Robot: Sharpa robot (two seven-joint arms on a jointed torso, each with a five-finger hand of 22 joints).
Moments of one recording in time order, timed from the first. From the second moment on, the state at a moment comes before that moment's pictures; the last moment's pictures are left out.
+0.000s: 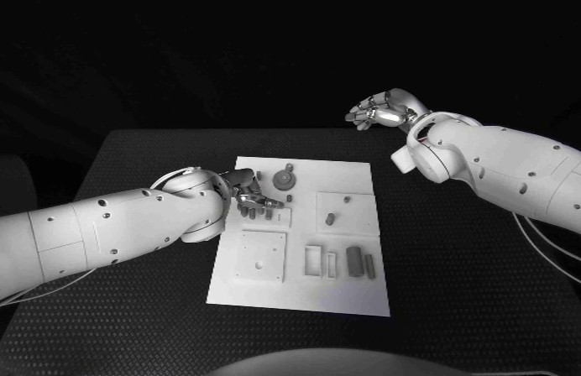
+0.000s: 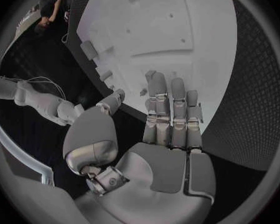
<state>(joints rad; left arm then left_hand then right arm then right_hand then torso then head) 1.22 -0.71 -0.16 1.44 -1.19 -0.18 -0.44 0.69 -0.29 0.60 0.07 0.05 1.20 0.04 0.26 0.79 1.44 -0.04 0.29 0.52 1.04 -0.01 0.88 0.53 0.02 0.68 -0.07 0.69 1.31 1.27 -0.63 -0.03 1.08 -0.70 -0.31 0.12 0.89 -0.10 0.50 -0.28 0.29 0.77 0.20 0.27 0.40 0.83 0.16 0.59 0.07 0.84 0.14 0.48 0.46 0.20 0.54 0.21 0.44 1.16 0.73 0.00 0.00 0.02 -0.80</state>
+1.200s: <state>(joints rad) 1.36 -0.45 -0.13 0.85 -0.99 0.10 -0.41 0.81 -0.18 0.51 -0.03 0.06 1.01 0.11 0.17 0.73 1.36 0.00 0.27 0.53 1.01 0.00 0.87 0.51 0.02 0.66 -0.06 0.67 1.31 1.27 -0.60 -0.03 1.04 -0.68 -0.30 0.12 0.89 -0.10 0.50 -0.28 0.29 0.77 0.20 0.27 0.40 0.83 0.16 0.59 0.07 0.84 0.14 0.48 0.46 0.20 0.54 0.21 0.43 1.16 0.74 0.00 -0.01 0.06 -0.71</state>
